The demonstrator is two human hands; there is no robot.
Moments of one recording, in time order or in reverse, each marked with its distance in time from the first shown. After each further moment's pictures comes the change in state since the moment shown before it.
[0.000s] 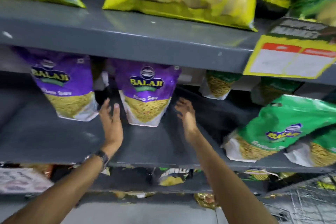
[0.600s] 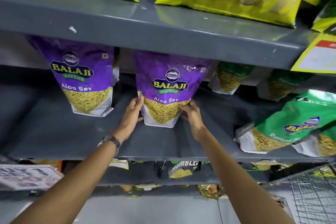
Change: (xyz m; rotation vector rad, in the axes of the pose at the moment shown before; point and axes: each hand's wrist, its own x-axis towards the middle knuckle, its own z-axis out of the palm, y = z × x) left_hand 0.026 0.012 -0.017 -0.008 -0.530 -0.288; right_hand -0.020 0.010 0.038 -0.109 -0.045 0.015
